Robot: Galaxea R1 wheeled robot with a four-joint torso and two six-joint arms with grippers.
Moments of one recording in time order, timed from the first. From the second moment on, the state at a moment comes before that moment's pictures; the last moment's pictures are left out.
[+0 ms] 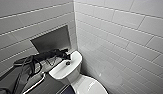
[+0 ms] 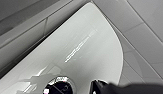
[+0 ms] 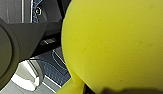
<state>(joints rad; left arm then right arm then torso) 0.09 2.79 -2.39 -0.27 0.64 -0.16 -1.54 2.64 -2.04 0.19 0.23 0.00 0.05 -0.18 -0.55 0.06</state>
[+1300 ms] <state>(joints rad) 0.17 2.77 -2.43 -0.40 0.54 -0.34 -1.53 2.65 -2.04 0.19 0.22 0.00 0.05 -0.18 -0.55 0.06</state>
